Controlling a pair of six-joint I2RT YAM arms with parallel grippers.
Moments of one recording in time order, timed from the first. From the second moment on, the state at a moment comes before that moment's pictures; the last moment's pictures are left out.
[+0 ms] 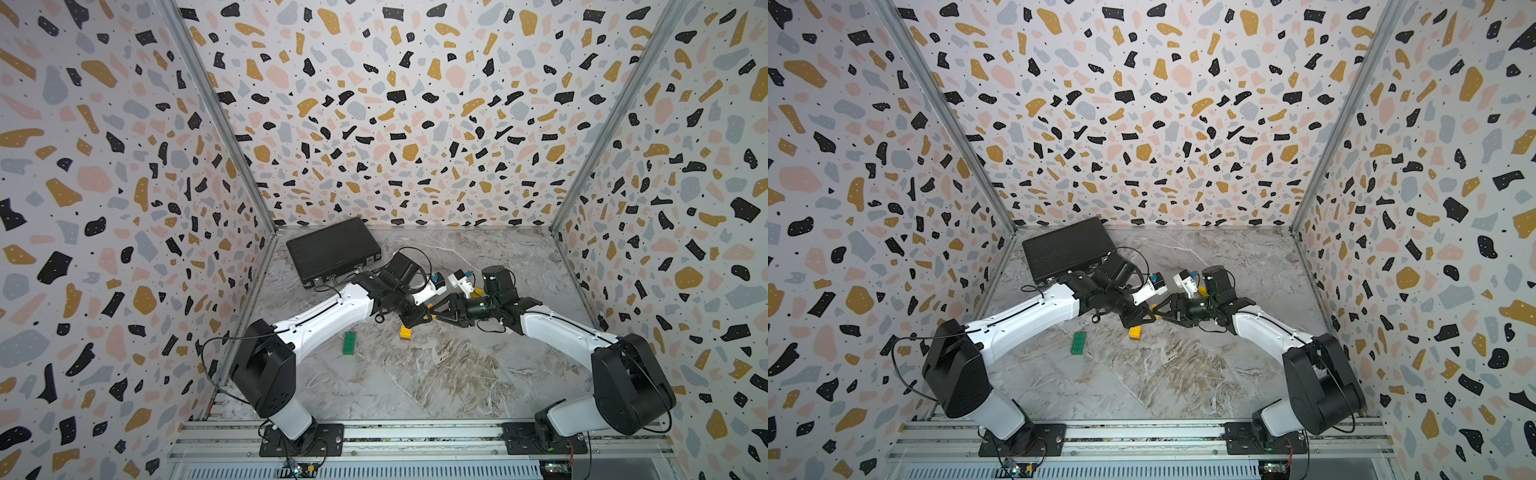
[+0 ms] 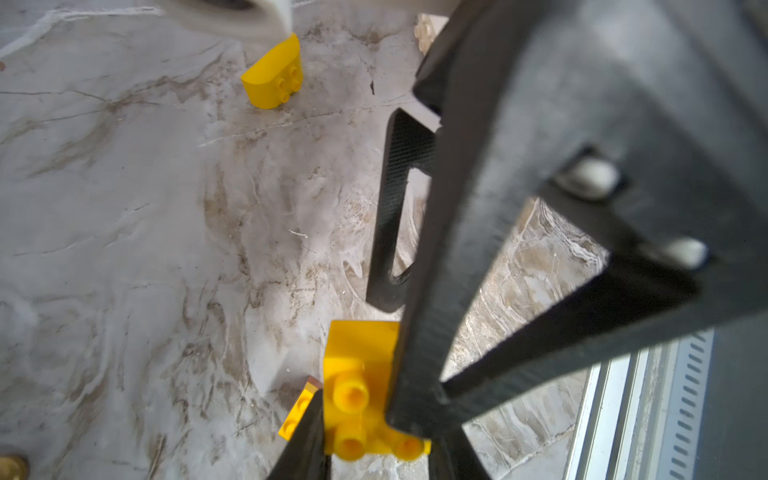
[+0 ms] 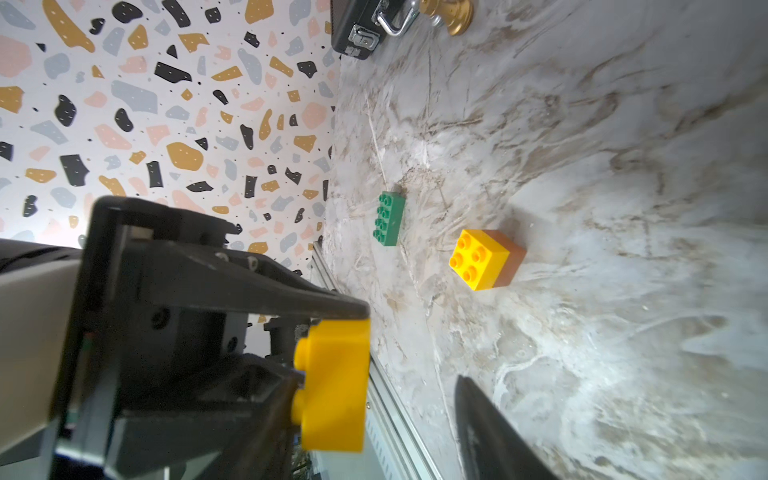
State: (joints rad) left arm -0.72 1.60 1.30 -0.68 0.36 0.25; right arm 0.45 1.43 0.82 -0.09 -0.91 0.70
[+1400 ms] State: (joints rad) left arm -0.78 1.78 1.25 -0.79 -0.02 -0.43; right arm 0.49 1.64 0.89 -0.36 -0.48 0.58
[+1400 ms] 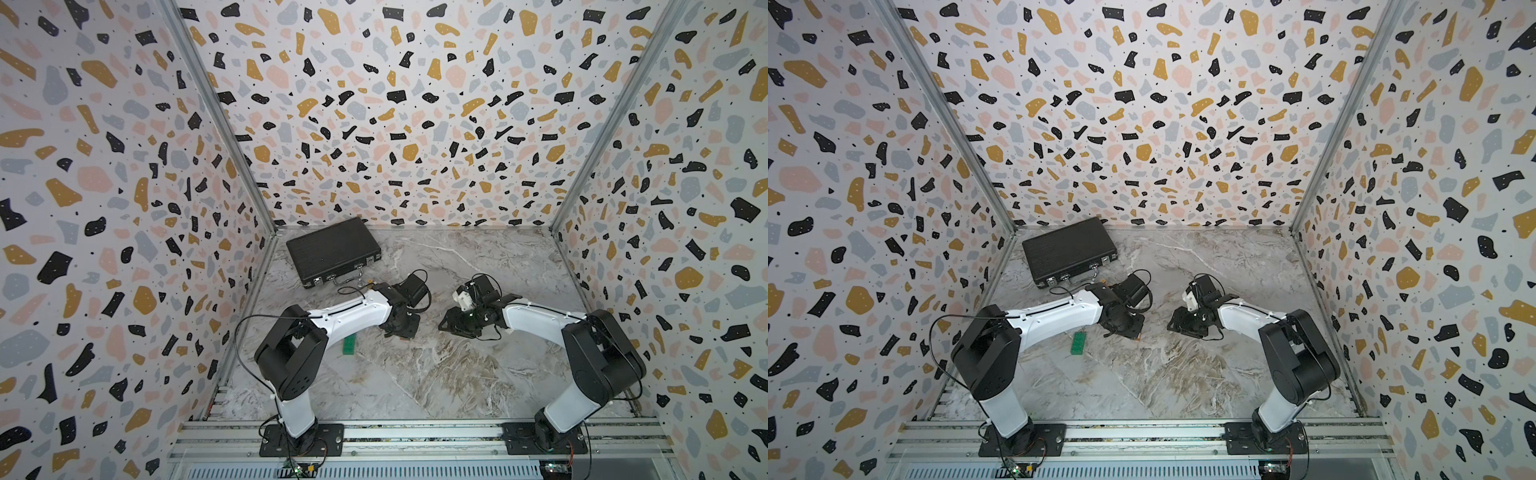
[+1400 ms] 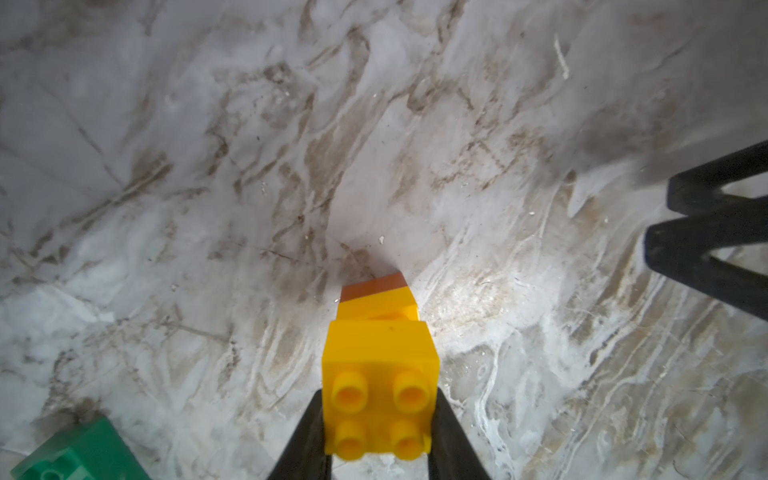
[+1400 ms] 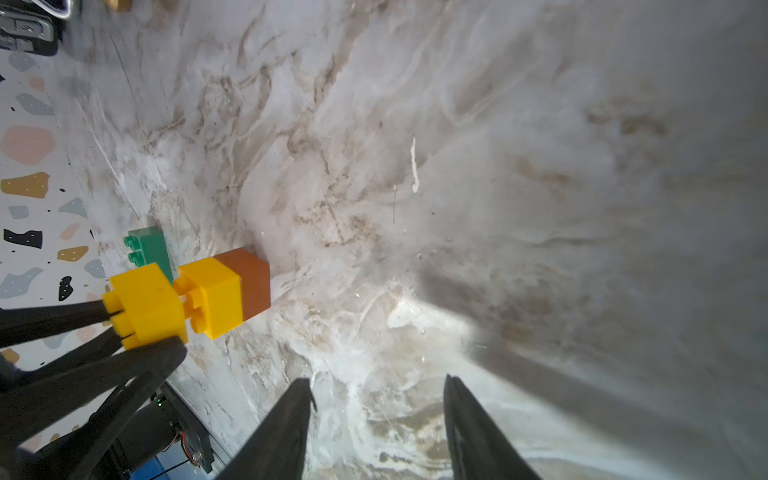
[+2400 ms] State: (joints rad) left arm -0.82 1.79 1.27 -0.80 -0.08 -0.49; right arm 0.51 1.64 0.90 -0.39 -0.45 0.55
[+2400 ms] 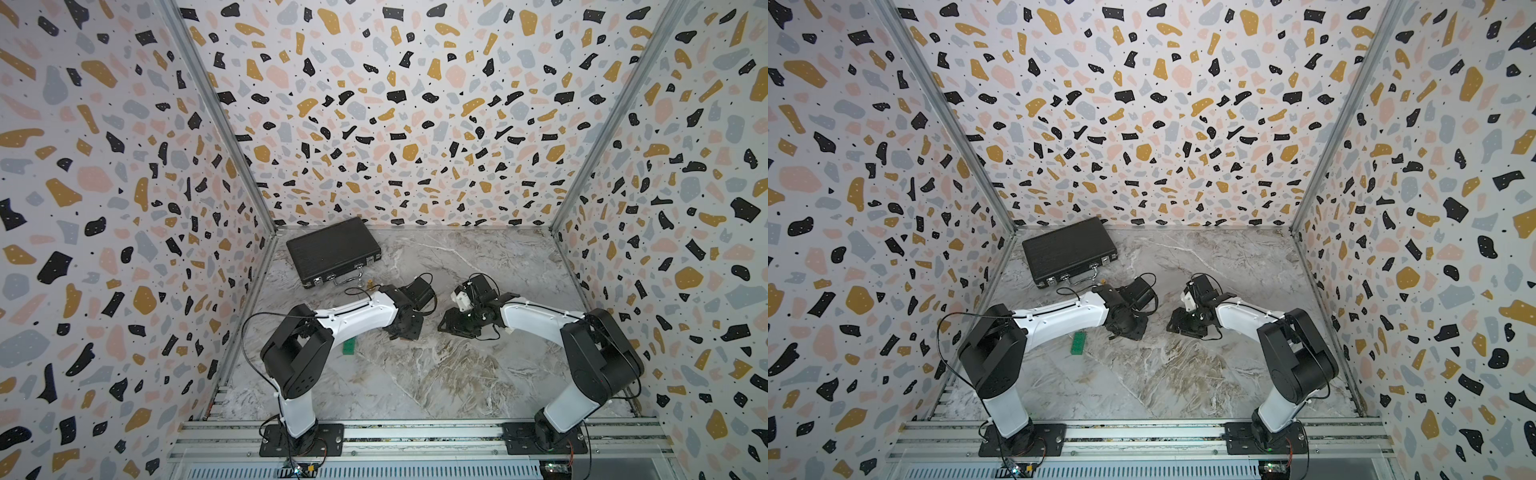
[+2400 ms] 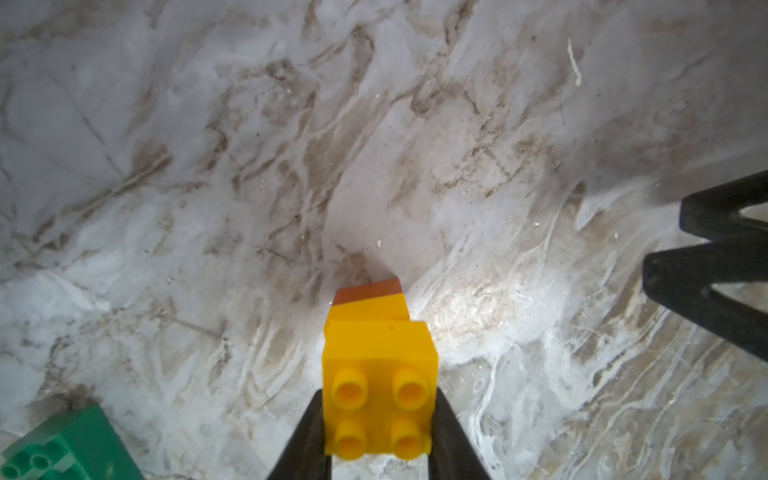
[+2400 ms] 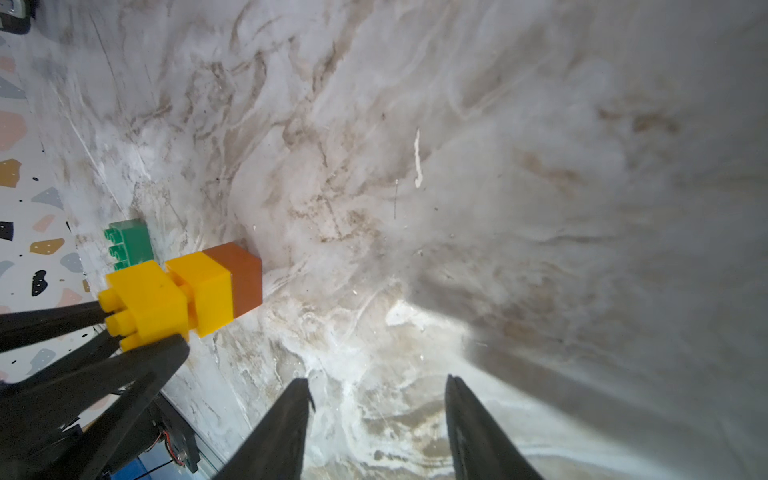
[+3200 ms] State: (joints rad) left arm -0.83 1.79 1.27 -0.81 -0.09 -0.53; right arm 0.52 1.64 0.90 -0.40 -0.45 0.55
